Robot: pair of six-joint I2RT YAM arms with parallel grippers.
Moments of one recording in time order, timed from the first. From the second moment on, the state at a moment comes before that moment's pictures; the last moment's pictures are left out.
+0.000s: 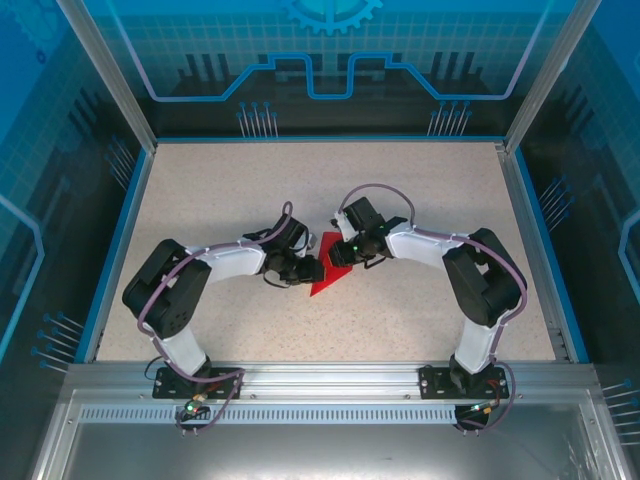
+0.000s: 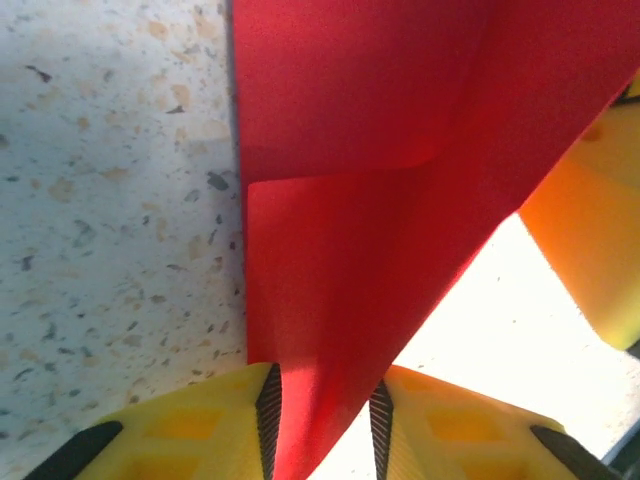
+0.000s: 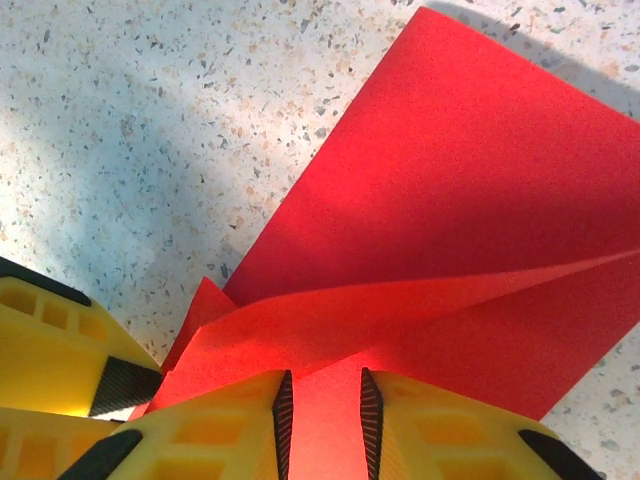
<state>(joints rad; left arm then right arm) -0.56 1.72 0.91 -0.31 0.40 -0.60 0.60 1.81 1.09 -0.35 -0.26 0.27</state>
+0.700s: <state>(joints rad) -0.70 1.77 1.06 -0.53 0.10 -0.42 0.53 1.77 0.94 -0.24 -0.44 0.34</state>
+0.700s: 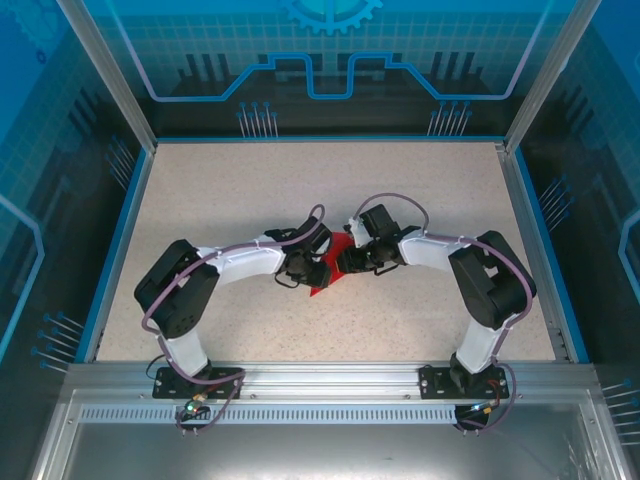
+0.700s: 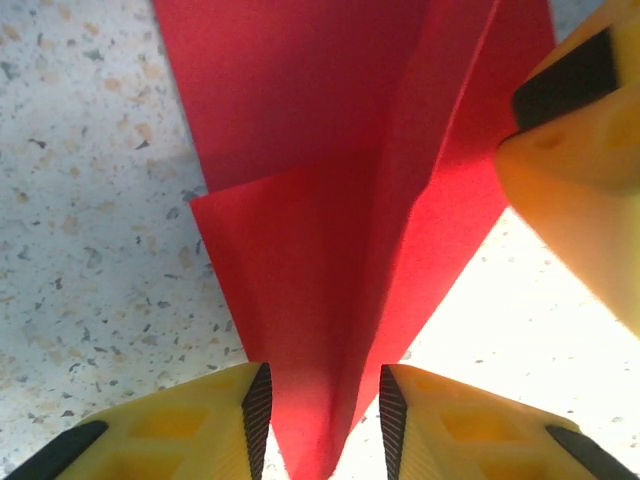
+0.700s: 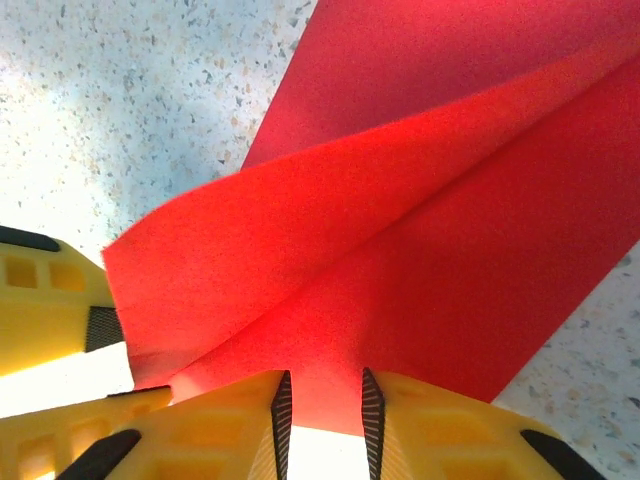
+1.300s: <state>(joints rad) -0.71 1.82 1.10 -0.57 0.08 -0.39 0.52 1.76 0.93 -0.20 -0.48 0.35</state>
